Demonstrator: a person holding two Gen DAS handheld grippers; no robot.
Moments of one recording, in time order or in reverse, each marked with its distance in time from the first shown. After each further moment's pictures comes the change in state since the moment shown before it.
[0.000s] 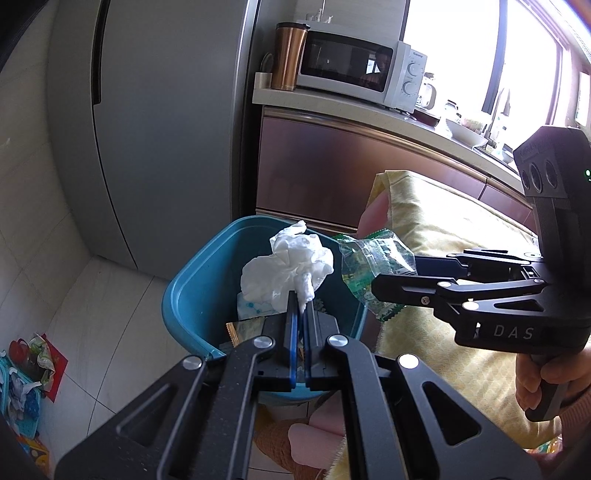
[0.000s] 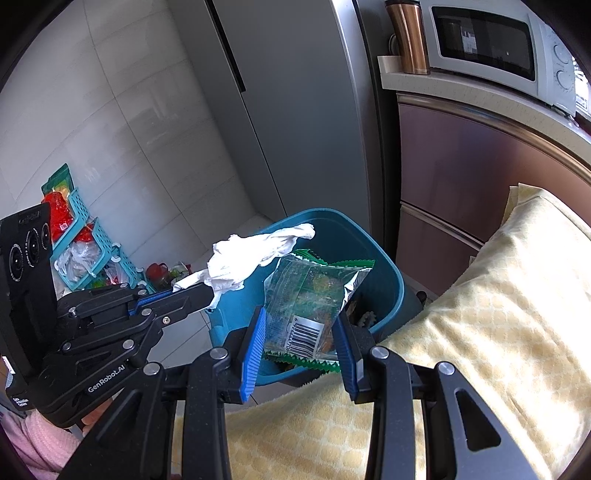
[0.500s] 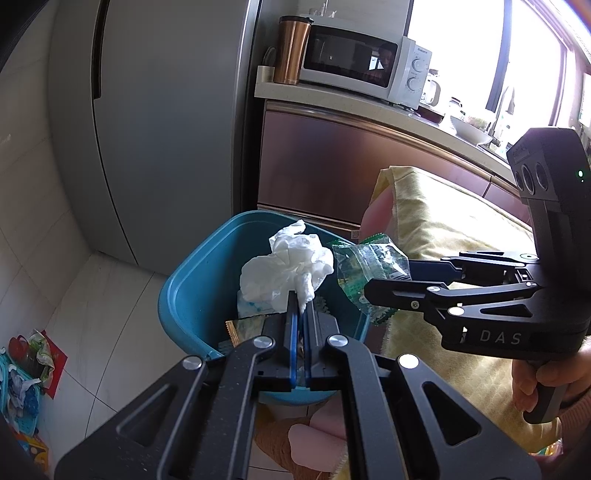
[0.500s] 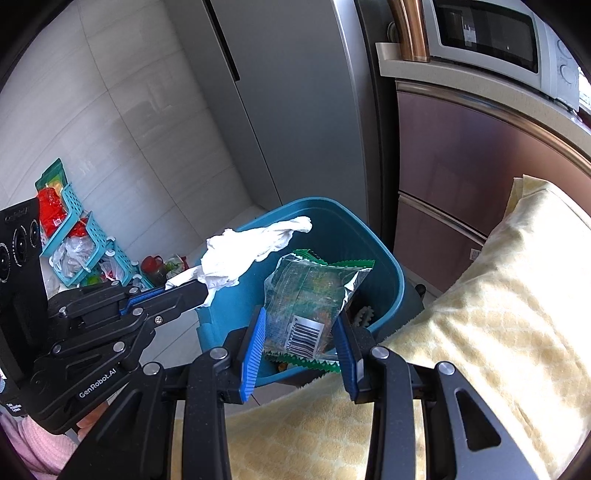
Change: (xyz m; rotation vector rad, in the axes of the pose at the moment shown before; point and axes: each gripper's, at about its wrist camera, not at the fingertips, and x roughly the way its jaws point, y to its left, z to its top) left arm 0.011 0.001 -0.002 -0.008 0.016 0.005; right arm 0.016 -0.001 0.003 0.009 0.040 -0.013
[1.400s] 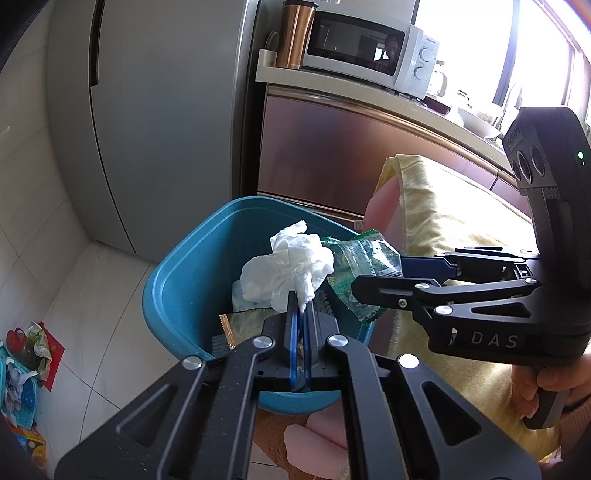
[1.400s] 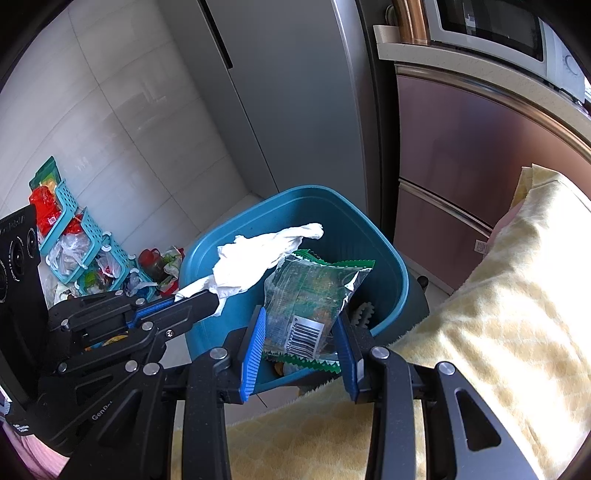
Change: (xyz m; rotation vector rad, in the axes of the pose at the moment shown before) left arm 0.023 -0.001 0.000 -0.016 0.047 0.006; right arm 0.021 -0.001 0.007 -0.004 0.066 0.022
